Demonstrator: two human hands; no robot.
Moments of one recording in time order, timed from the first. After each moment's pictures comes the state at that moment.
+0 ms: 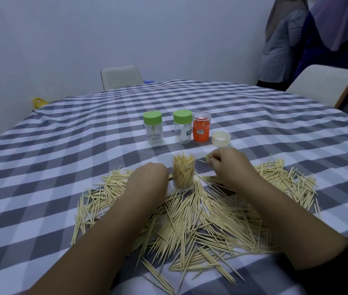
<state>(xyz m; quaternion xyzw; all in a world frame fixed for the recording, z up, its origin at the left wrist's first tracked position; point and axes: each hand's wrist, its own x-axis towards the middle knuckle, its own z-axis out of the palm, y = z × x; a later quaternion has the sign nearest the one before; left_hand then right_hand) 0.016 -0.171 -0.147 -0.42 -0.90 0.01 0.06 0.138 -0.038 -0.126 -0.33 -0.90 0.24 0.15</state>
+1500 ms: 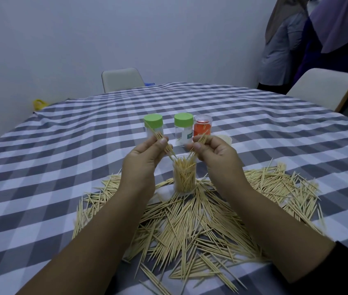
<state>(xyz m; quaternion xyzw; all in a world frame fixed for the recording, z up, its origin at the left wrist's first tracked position) 0.022 -0.171 -0.121 -0.18 -0.48 -0.83 -0.22 0.124 -0.068 -0.124 -0.17 -0.66 0.63 0.37</state>
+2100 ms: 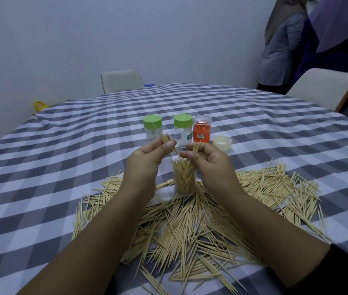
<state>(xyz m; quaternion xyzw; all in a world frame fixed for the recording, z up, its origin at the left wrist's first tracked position) 0.026 -0.171 -0.120 -0.21 -0.58 -0.76 -0.22 0.119 -0.071 -0.136 -0.18 -0.67 0.63 0.34</state>
